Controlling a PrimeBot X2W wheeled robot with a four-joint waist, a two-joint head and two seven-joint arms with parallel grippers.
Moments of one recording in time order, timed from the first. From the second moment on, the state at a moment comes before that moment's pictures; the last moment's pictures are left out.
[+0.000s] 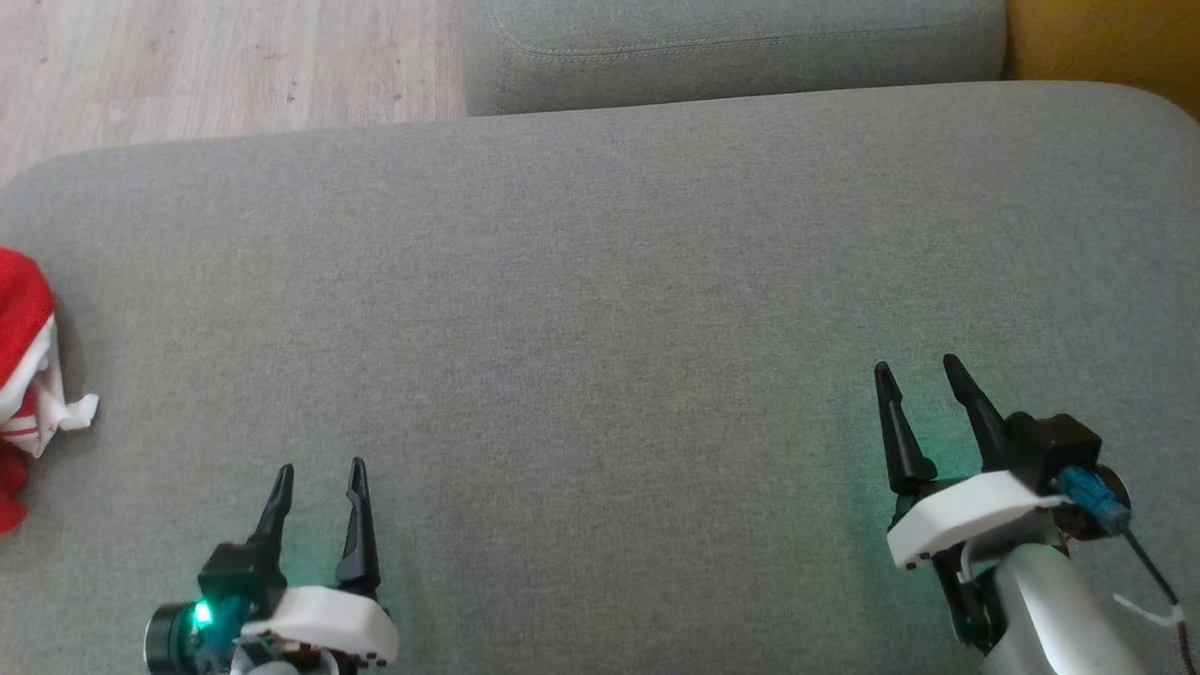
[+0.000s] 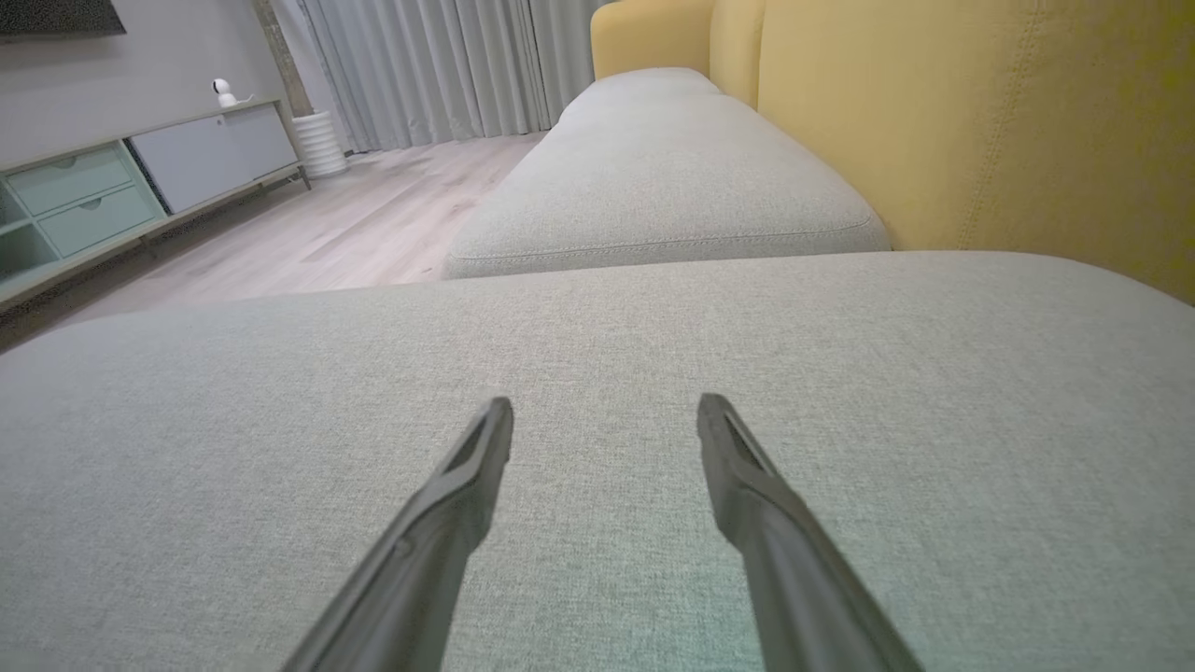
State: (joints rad) left arm -0.08 0.06 -0.07 0.48 -0.19 -0.05 -0.22; right arm -0.20 -0.10 0.12 0.50 0.20 0.12 -0.22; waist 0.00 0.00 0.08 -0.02
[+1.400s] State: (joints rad) left arm -0.08 0.04 -0.05 0.46 -0.19 0.00 -0.25; right arm -0.19 -0.08 0.16 0.50 0.11 0.12 -0.25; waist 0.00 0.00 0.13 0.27
